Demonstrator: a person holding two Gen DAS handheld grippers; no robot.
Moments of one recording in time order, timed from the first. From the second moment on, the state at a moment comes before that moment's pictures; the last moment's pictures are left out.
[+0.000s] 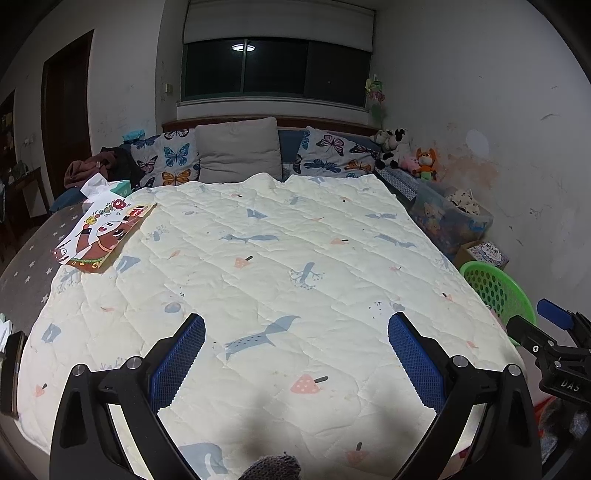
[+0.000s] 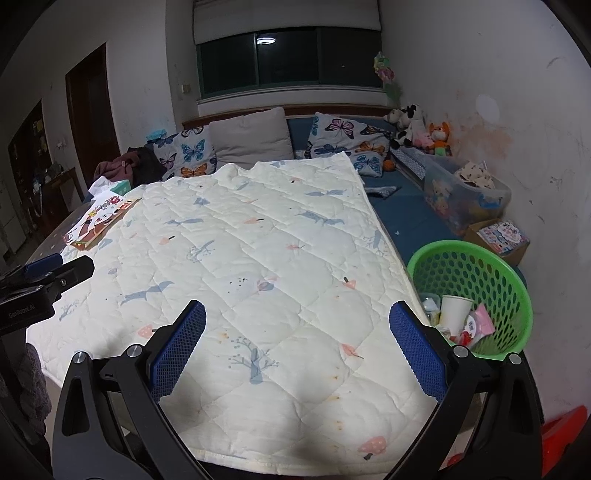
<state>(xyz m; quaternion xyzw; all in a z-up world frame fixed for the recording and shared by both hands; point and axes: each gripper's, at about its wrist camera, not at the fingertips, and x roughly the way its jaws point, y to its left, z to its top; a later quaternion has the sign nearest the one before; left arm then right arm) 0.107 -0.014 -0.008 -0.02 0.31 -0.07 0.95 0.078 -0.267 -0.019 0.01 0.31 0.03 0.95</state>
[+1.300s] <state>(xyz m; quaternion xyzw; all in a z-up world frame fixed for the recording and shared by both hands) 0.109 -0.016 -0.020 -0.02 0.33 -0.06 0.94 0.080 -0.266 -0.028 0.02 0.32 0.04 0.95</state>
